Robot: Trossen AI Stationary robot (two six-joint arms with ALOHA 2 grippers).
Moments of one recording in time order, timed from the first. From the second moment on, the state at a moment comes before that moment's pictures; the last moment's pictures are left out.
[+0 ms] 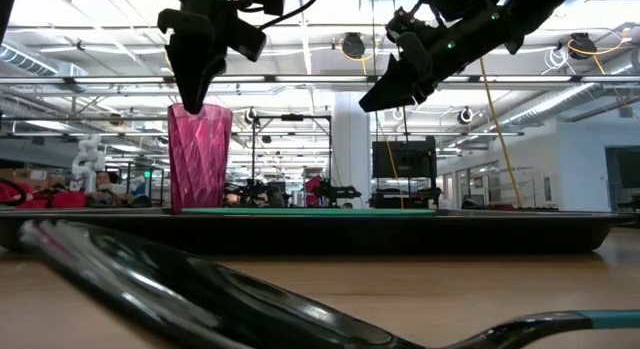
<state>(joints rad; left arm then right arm) 0.12 1.71 1.55 -1.49 -0.13 -0.09 -0.18 1.31 0.73 0.13 0.13 -0.03</state>
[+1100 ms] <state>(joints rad) -0.44 1.71 1.59 -1.34 -0.21 -0.56 -0.17 1.20 0.72 -0.01 0.21 0.06</state>
